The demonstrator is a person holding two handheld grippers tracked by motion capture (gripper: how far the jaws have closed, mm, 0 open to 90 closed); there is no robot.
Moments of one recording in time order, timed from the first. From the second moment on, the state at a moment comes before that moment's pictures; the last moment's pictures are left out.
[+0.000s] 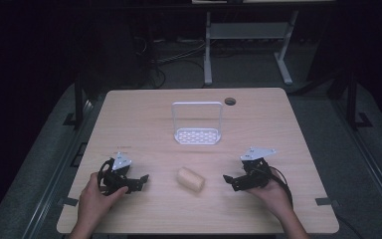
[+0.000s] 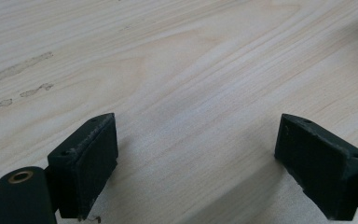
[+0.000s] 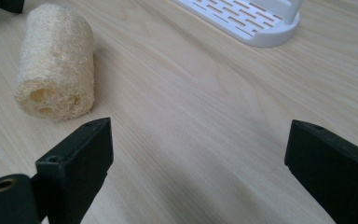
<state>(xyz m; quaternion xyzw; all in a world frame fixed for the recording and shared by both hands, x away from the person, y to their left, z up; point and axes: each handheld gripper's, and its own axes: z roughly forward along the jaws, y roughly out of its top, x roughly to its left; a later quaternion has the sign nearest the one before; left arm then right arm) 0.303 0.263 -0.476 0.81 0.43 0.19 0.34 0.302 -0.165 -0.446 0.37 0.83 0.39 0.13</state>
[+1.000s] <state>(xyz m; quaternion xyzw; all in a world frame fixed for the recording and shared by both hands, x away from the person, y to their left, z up) 0.303 0.263 -0.476 0.81 0.43 0.19 0.34 0.315 -0.121 -0.438 0.33 0.85 0.40 0.10</state>
